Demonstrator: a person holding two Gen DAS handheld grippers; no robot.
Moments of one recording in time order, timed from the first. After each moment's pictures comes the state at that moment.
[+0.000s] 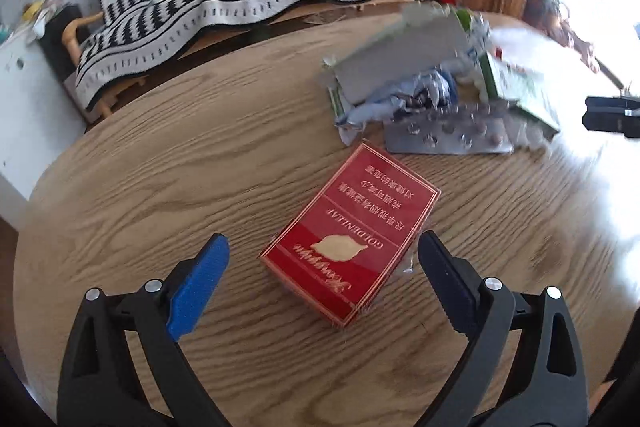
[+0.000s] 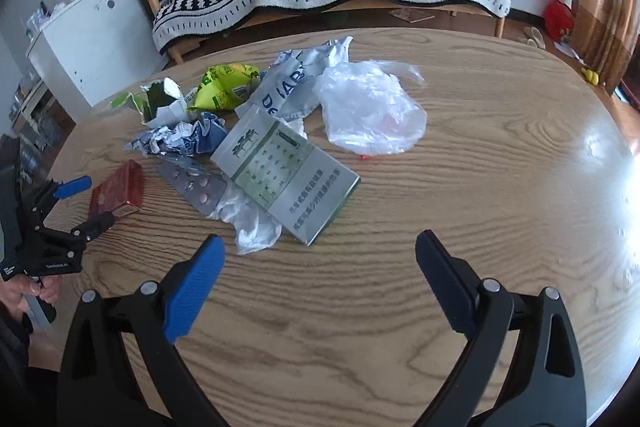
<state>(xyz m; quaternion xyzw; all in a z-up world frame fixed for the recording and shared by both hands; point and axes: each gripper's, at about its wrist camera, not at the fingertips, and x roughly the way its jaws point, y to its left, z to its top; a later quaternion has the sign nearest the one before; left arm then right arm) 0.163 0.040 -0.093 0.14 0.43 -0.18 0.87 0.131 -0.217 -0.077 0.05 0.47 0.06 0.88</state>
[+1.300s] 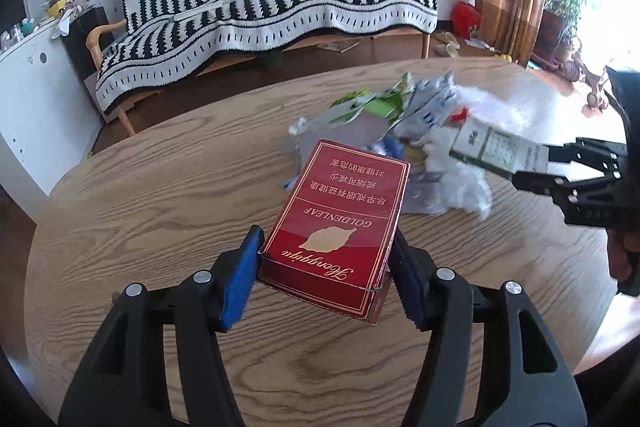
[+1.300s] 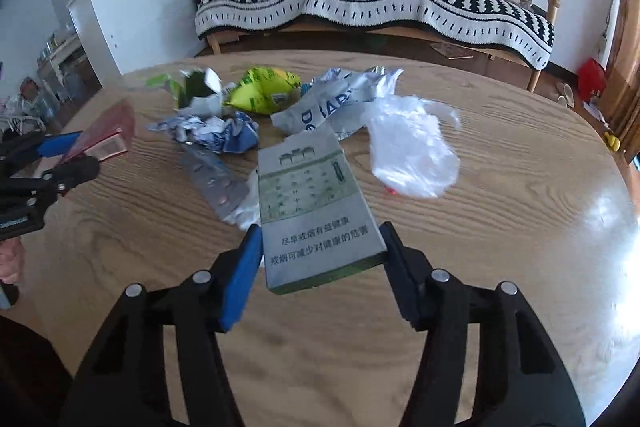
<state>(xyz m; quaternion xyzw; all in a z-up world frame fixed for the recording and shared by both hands) 0.128 -0.006 -0.025 0.10 0.40 -0.15 0.90 0.116 -0.215 -0.061 0.00 0.42 0.13 0.90</state>
